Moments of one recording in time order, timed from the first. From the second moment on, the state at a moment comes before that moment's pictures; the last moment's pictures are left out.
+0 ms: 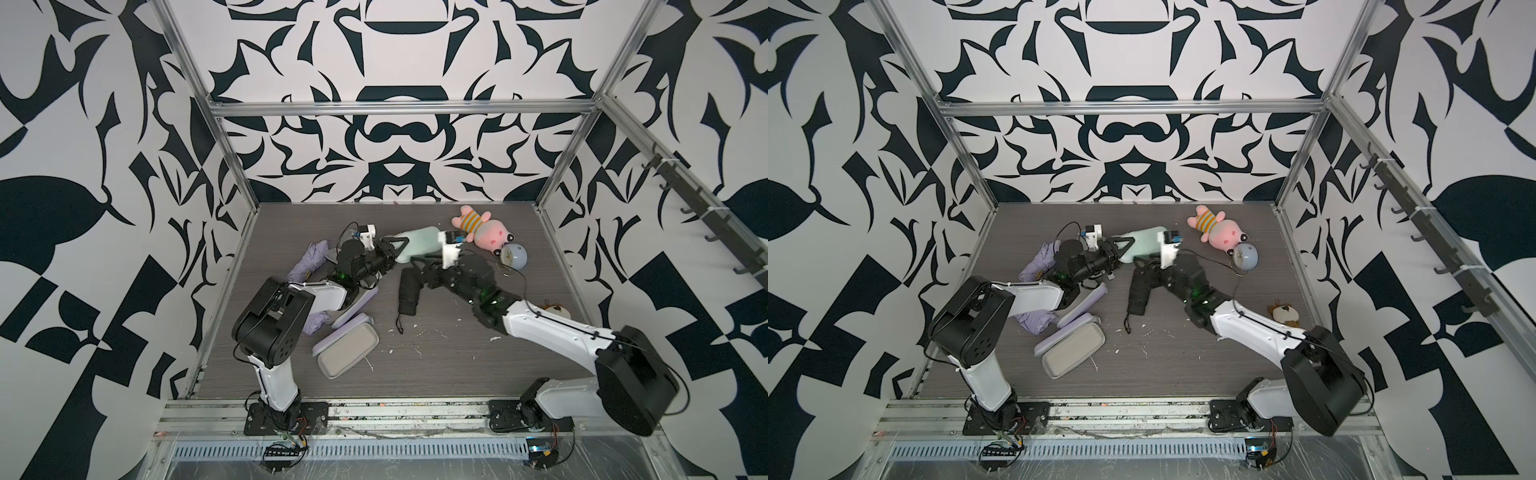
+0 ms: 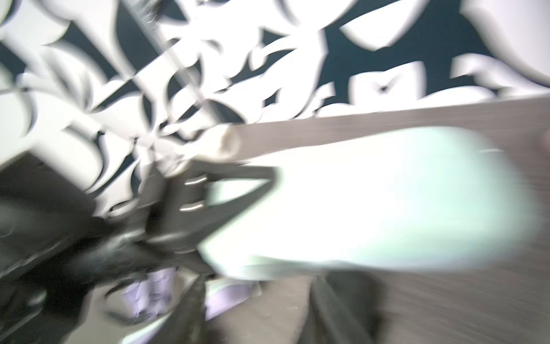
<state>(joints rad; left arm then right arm) -0.53 1.79 0.86 0.91 0.44 -1.43 0.51 1.29 0.68 0.37 -0.12 0.58</state>
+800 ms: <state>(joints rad) -0.63 1.81 0.85 1.00 0.43 -1.50 0.38 1.54 0.63 0.93 -0.30 1.18</state>
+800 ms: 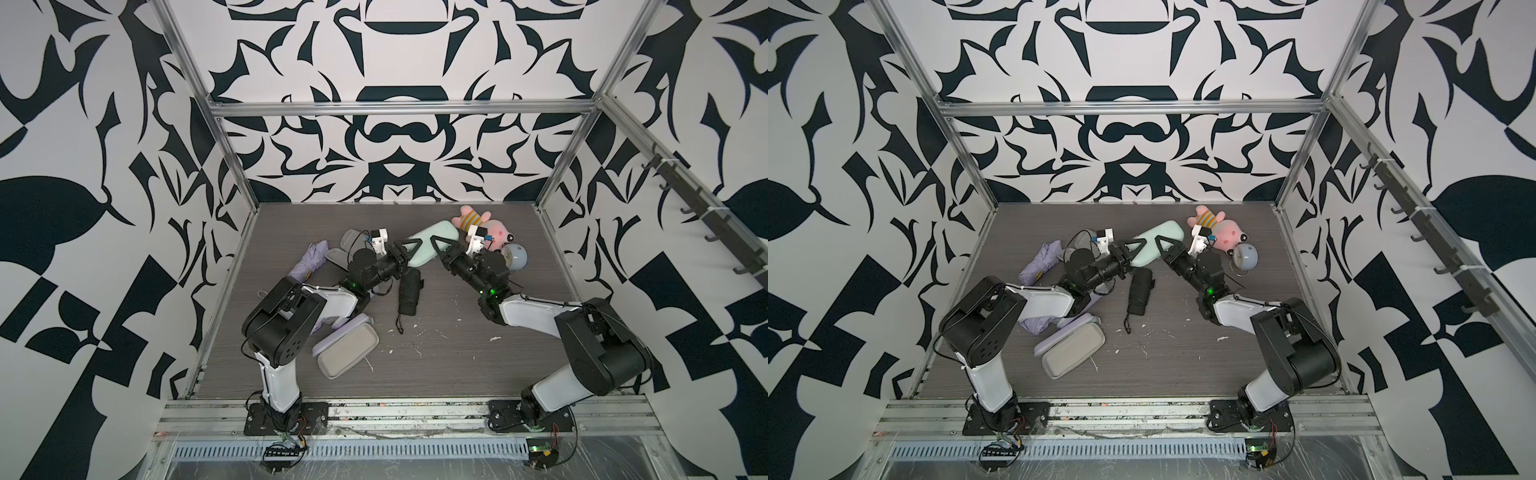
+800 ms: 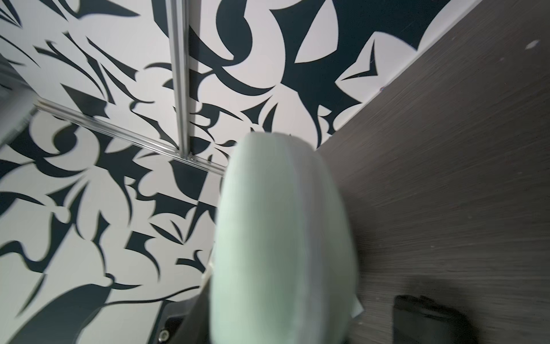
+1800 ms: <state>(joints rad) -0.49 1.72 1.18 0.10 0.99 -0.83 0.41 1.54 0.93 0.23 -0.94 0.81</state>
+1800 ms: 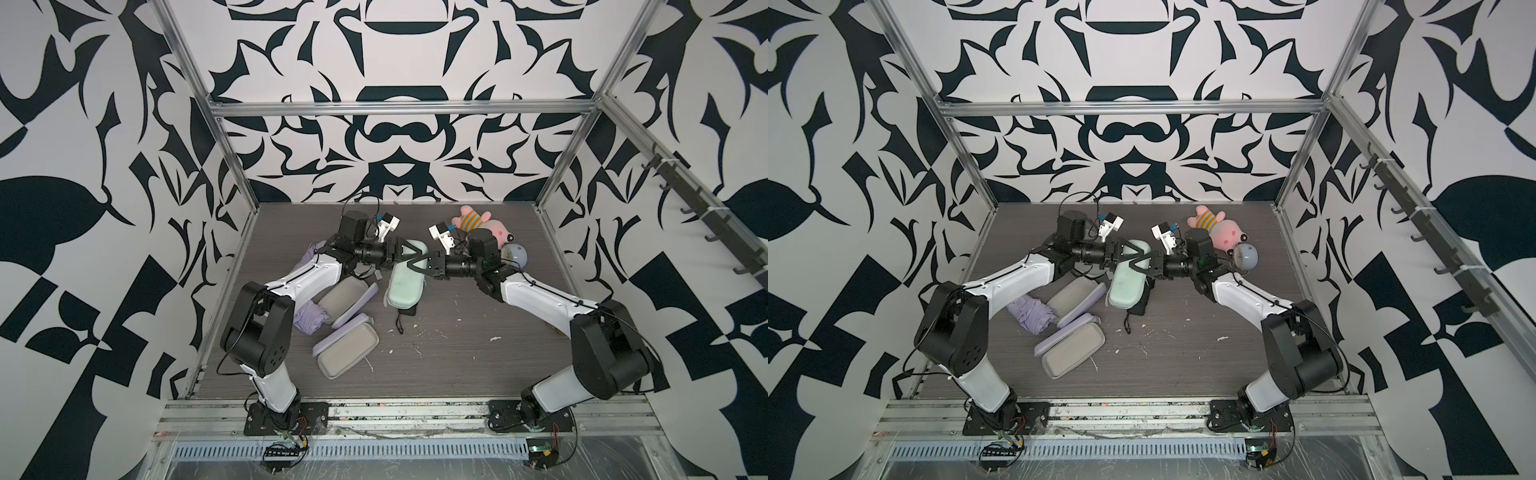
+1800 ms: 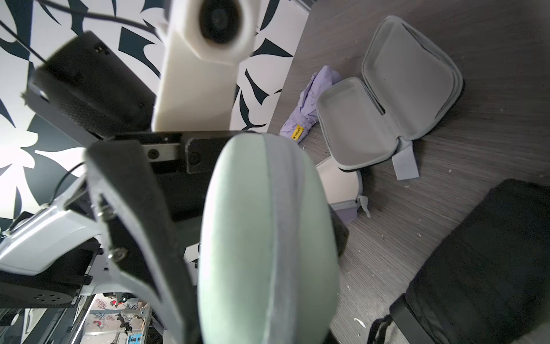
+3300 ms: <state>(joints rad) -0.47 1.71 1.27 -0.02 1.01 -0.60 0.76 1.26 0.65 0.32 0.13 -0.43</state>
